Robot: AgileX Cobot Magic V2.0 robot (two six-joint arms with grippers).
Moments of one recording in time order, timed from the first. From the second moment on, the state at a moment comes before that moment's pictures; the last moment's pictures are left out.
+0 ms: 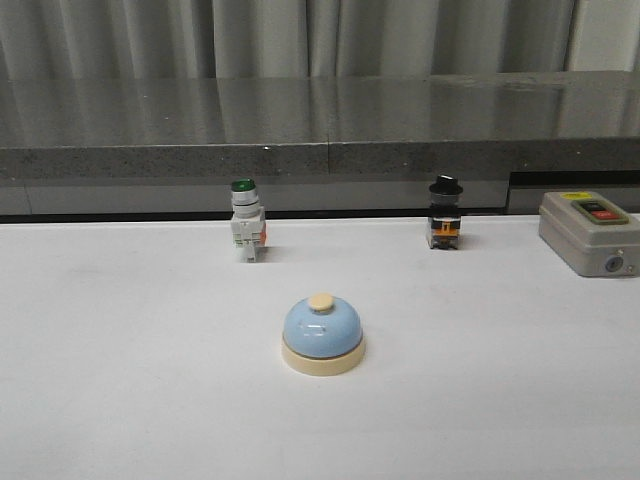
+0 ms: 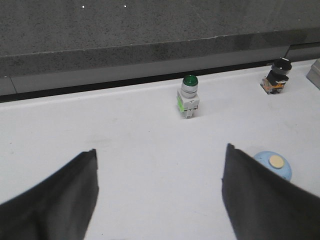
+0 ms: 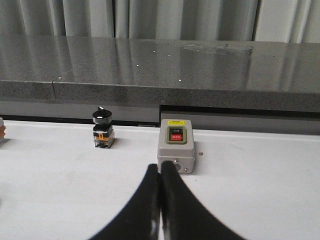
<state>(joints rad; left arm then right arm) -0.33 0.70 -0.50 -0.06 0.29 -0.02 0.07 -0.01 0.03 -0.02 0.07 0.01</state>
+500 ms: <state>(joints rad) -0.33 0.57 -0.45 -0.06 0.28 -0.02 0.07 -0.01 0.03 -0.02 0.07 0.01</state>
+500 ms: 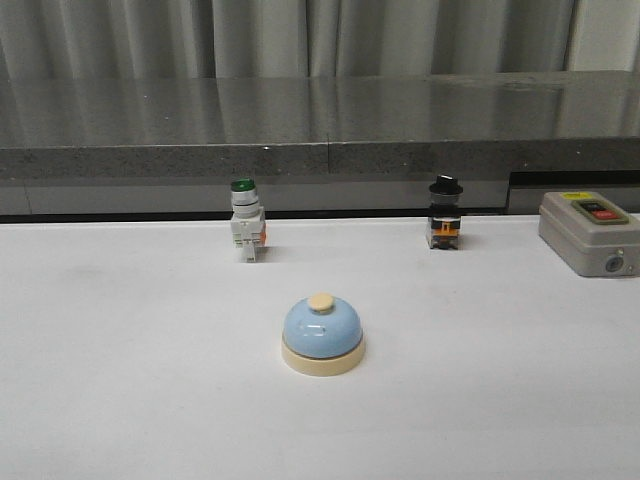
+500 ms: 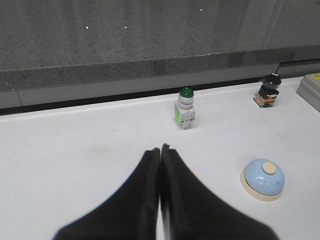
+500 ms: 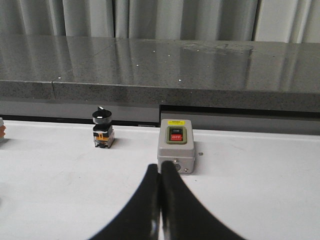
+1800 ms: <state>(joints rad) -0.10 0.03 -0.01 0.09 0.15 -0.02 0.07 -0.01 0.03 -0.02 0.07 0.01</state>
